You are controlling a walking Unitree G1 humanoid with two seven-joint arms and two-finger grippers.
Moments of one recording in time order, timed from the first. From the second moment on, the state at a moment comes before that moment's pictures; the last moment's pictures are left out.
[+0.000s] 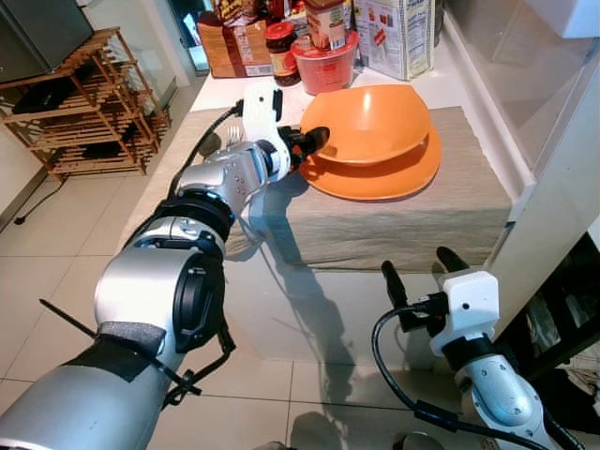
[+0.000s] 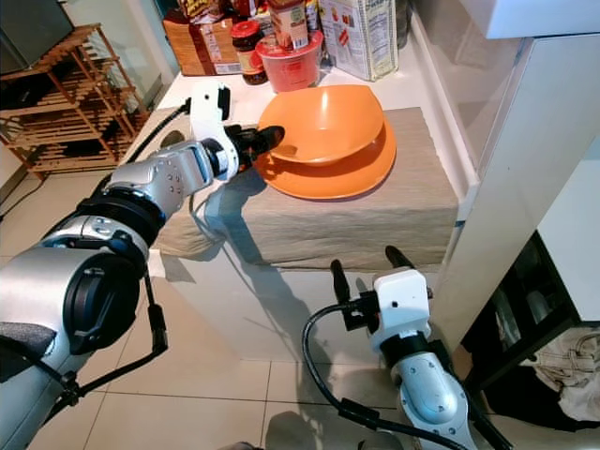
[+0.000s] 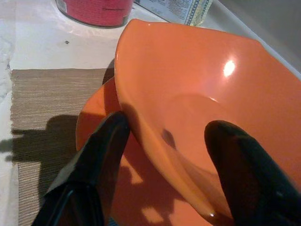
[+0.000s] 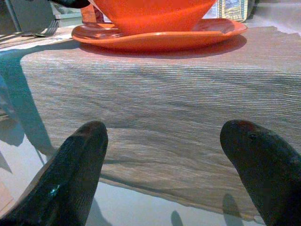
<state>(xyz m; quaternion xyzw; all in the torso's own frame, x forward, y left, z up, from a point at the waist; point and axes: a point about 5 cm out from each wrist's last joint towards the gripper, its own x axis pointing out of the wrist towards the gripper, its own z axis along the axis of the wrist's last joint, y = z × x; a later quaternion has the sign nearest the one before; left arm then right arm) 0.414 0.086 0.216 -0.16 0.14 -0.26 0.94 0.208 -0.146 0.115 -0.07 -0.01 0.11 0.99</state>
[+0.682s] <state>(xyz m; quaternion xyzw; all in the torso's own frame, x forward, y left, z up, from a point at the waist) 0.413 0.083 0.214 -0.12 0.15 -0.28 0.94 0.208 -0.145 0.114 -0.07 -0.01 0.11 0.99</state>
